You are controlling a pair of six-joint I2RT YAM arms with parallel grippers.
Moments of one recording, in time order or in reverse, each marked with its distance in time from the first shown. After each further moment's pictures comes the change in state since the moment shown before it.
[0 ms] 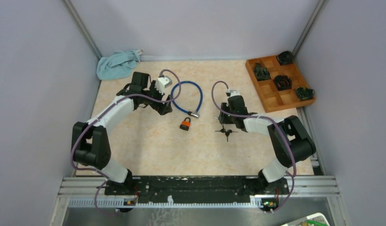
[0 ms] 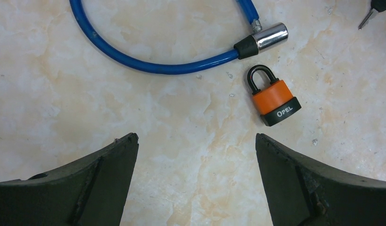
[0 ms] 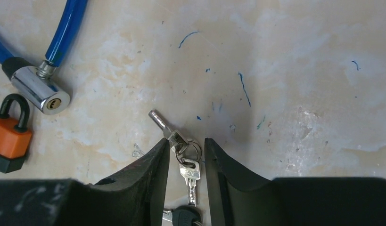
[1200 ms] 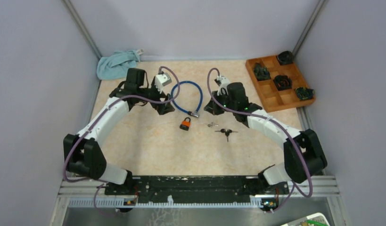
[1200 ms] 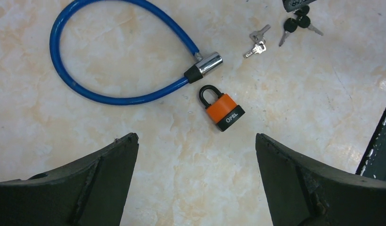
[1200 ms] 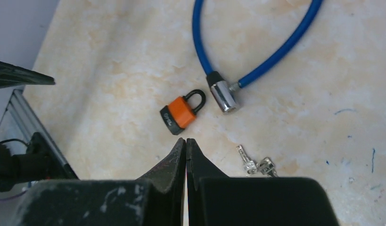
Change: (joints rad) left arm -0.018 -0.108 0.054 -0.094 0.159 0.020; right arm 0.087 -0.177 0.167 -0.126 -0.305 -0.039
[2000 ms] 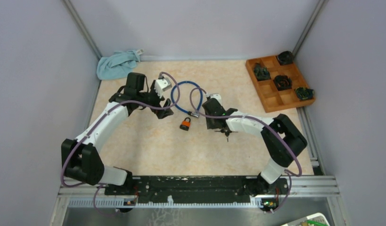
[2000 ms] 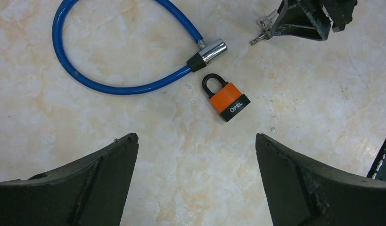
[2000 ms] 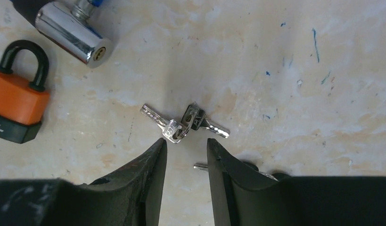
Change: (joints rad) left arm -0.015 -0.069 -0.074 0.012 -0.032 0.052; right arm 0.221 0.201 0.063 -0.277 0.624 0.093
